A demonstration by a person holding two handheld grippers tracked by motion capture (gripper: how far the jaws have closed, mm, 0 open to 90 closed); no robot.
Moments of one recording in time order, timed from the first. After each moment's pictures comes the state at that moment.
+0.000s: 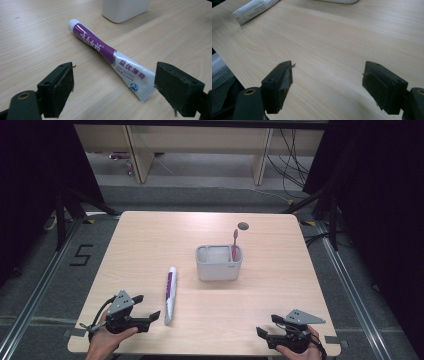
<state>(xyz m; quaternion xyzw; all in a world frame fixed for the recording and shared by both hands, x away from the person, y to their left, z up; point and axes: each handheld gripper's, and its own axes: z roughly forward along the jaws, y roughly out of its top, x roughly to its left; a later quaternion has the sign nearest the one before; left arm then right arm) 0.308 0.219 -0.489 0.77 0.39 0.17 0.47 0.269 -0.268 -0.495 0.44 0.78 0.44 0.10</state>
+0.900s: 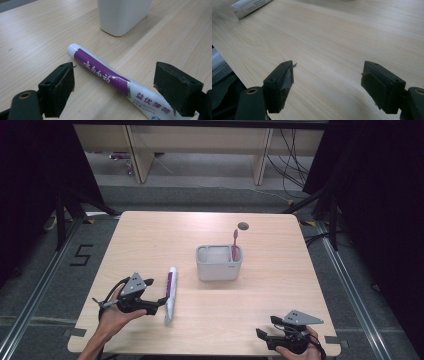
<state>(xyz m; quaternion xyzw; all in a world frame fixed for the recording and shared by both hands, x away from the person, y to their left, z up) 0.359 0.203 -0.475 0.82 0.31 0.18 0.45 0.270 -0.267 -0.497 0.43 0.79 0.42 0.11</state>
